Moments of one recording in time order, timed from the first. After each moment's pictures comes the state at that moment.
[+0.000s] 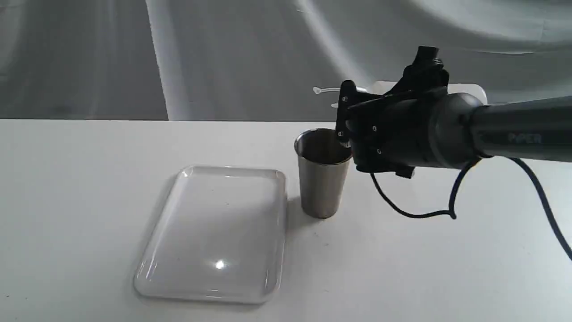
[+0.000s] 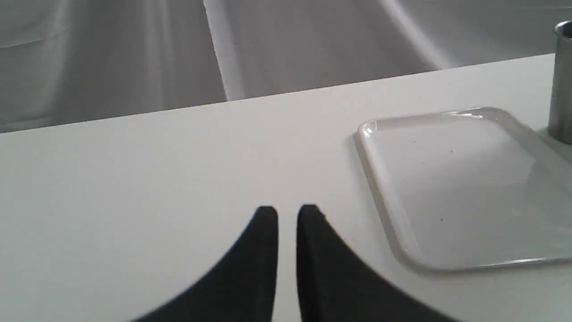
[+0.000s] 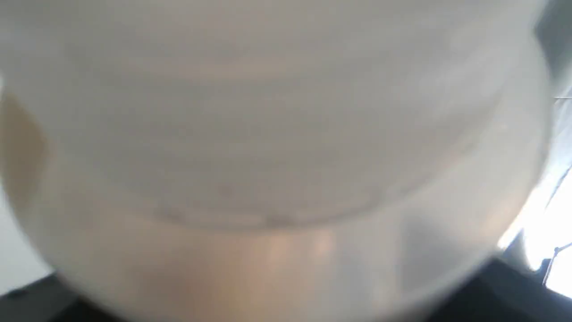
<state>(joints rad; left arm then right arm) -0.07 0.00 0.00 0.04 0.29 0.06 0.40 2.08 -1.43 -1.50 1.02 0.34</state>
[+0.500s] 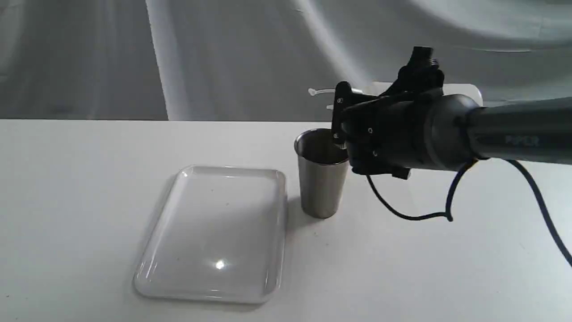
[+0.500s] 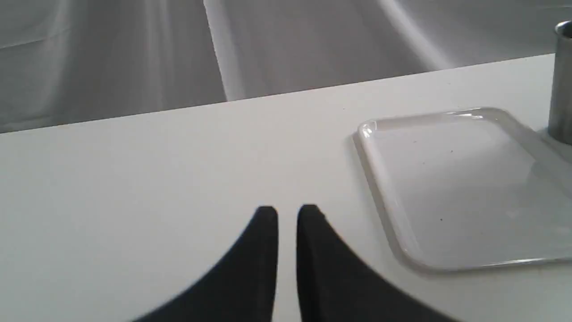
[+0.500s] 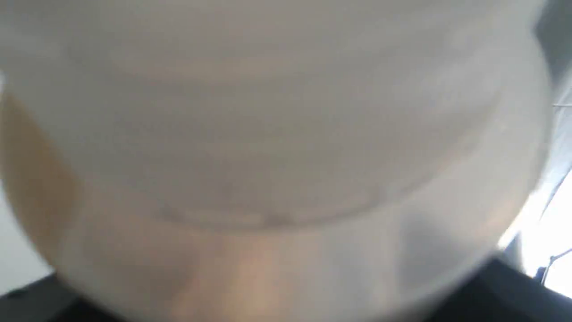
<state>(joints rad) -0.07 0.00 0.00 0.04 0.29 0.06 0.41 2.08 -1.43 -1.50 1.02 0.33</state>
